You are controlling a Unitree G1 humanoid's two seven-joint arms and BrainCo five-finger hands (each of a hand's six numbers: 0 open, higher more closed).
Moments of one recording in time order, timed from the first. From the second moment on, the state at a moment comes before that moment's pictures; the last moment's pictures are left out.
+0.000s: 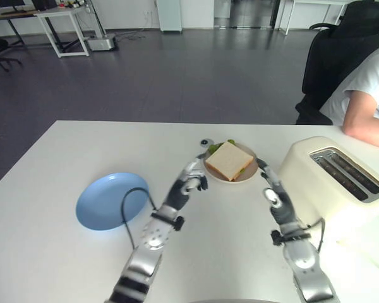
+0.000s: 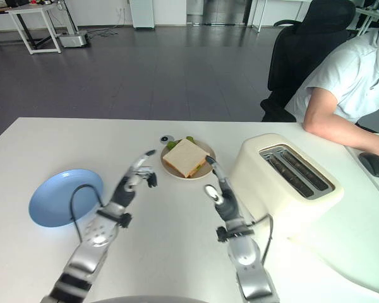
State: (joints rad) left arm 0.16 0.23 -0.17 -0.23 -0.10 -0.29 -0.08; right arm 0.36 -0.20 0.13 -0.36 -0.09 -0.28 -0.02
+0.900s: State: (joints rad) left arm 0.45 0.19 0.03 -0.29 -0.31 -0.34 -0.29; right arm 0.56 -0.16 0.01 -0.22 0.12 -0.49 0.17
